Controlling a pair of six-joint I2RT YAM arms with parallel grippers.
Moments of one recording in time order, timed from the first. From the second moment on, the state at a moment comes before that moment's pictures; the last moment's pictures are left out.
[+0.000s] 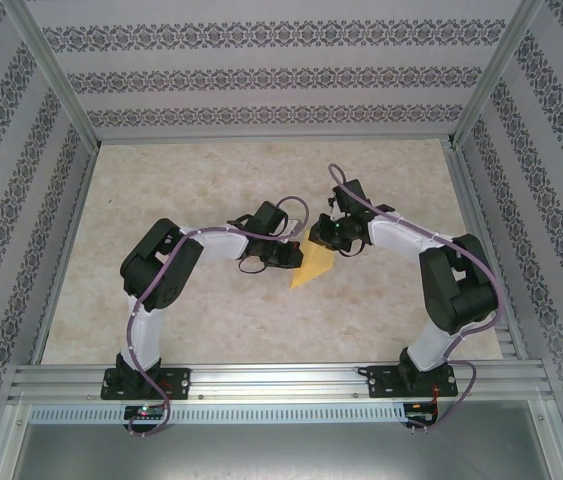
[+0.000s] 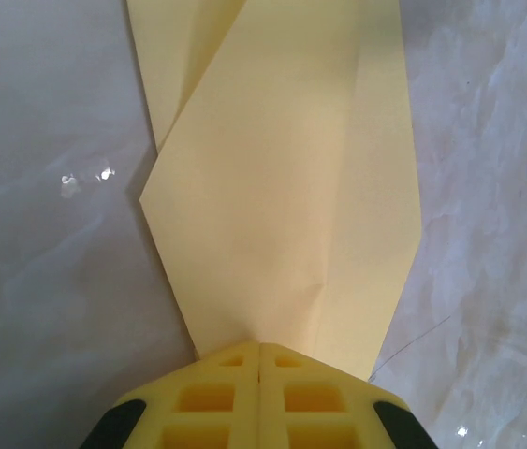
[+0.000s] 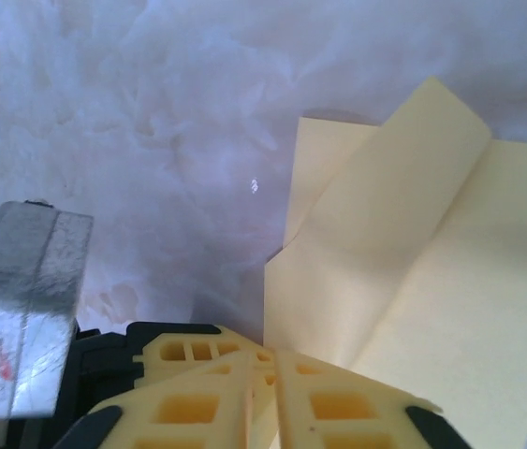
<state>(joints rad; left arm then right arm) -0.67 2.05 1.22 -0.16 0.53 -0.50 0.38 1.70 1.03 -0.38 -0.38 0.66</state>
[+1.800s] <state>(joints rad) -0.67 1.95 1.13 -0.10 0.61 -0.56 0.37 1.83 0.93 -0.21 -0.47 0.66</state>
